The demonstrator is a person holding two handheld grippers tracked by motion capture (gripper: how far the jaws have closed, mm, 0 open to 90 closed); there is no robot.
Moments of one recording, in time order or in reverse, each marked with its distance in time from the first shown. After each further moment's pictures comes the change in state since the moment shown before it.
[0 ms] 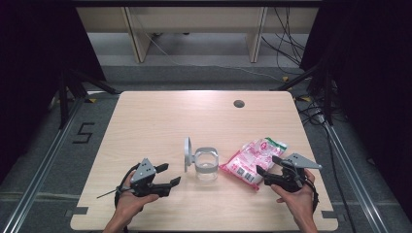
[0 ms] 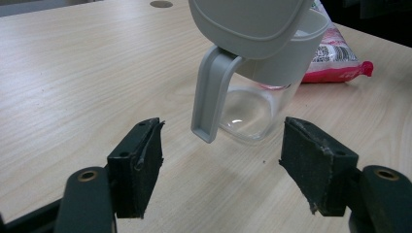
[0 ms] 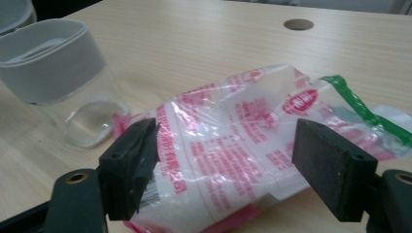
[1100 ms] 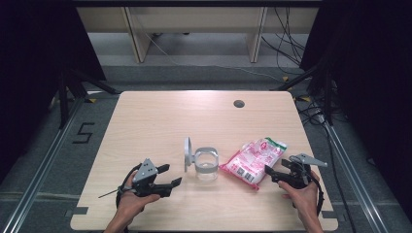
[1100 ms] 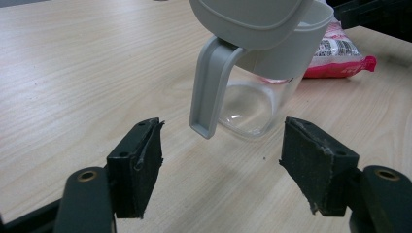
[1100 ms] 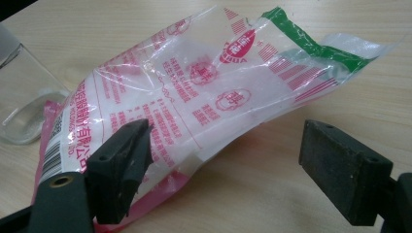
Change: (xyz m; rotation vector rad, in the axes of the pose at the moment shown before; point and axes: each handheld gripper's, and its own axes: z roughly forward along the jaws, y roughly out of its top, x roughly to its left) left arm 0.000 -0.002 0.004 0.021 -0.001 0.004; right arm -0.045 -0.021 0.014 0.069 -0.063 0.105
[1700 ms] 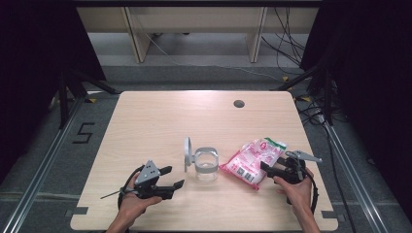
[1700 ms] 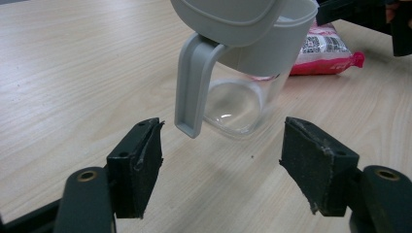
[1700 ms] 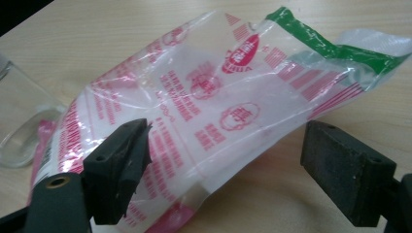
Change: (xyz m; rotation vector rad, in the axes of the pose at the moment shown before) left arm -0.007 -0.001 0.003 0.007 -0.023 0.008; right arm 0.004 0.005 0.019 0.003 0.016 0.113
